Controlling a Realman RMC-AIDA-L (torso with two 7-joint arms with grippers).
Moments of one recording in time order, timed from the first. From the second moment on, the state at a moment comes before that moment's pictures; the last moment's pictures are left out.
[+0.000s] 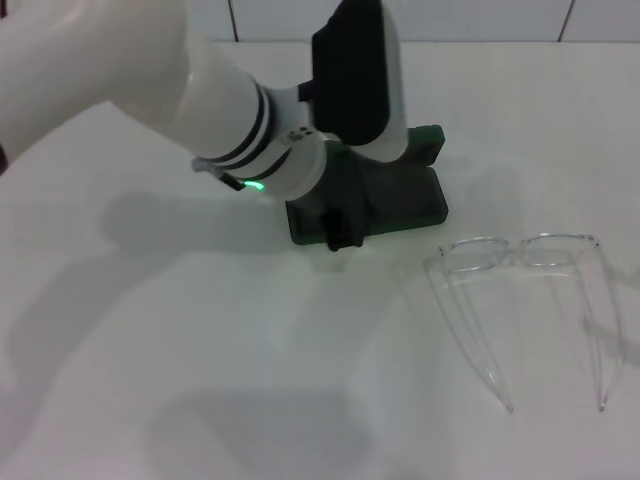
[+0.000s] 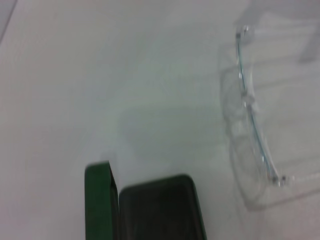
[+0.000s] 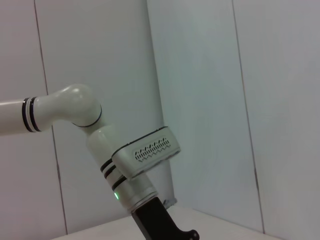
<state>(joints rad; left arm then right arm) -0.83 -2.09 1.73 1.01 2.34 1.09 -1.96 0.20 1.89 -0.37 -0.69 -1.81 -2.07 1.16</state>
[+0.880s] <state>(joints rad) -0.77 -2.09 1.71 0.95 2.41 1.10 -1.97 0.22 1.89 -0.37 -0.69 -1.81 -2.06 1.16</state>
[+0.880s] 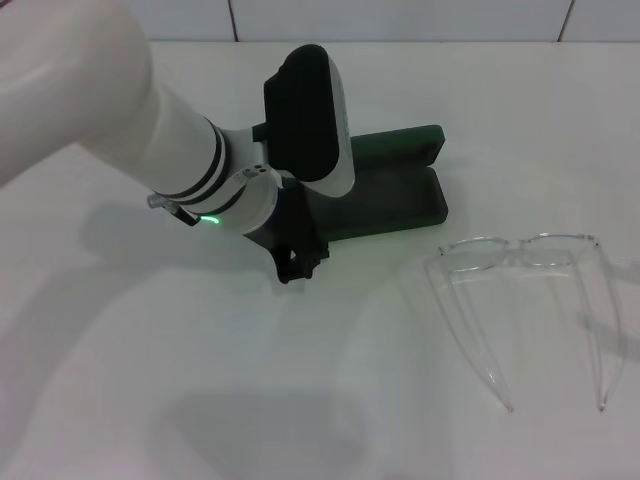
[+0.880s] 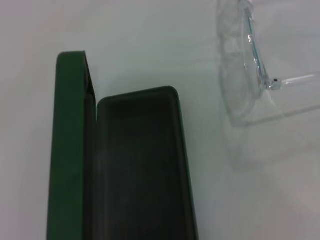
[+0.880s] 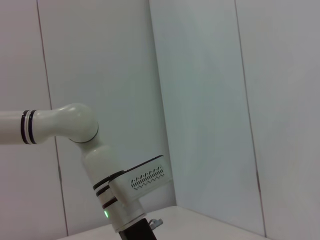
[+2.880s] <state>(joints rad) -0.71 -2.09 1.45 1.25 2.18 1.36 -1.96 0.27 1.90 -0.40 -0.80 -1.82 -2.03 1.32</state>
